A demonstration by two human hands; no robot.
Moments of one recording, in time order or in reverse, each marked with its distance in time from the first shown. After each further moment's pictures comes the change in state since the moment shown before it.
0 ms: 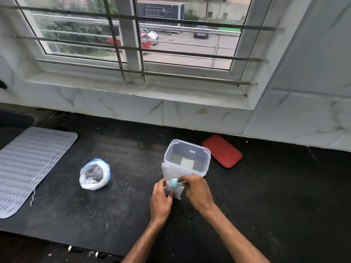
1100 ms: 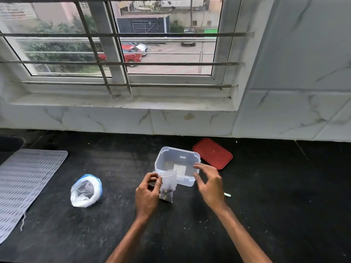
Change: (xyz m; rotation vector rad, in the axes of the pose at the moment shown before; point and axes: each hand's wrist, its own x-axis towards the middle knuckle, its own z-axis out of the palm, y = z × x) left_hand 0.020 0.043 -0.037 -0.266 0.083 0.220; right_hand -0.002 0.038 -0.047 0.277 0.468 0.026
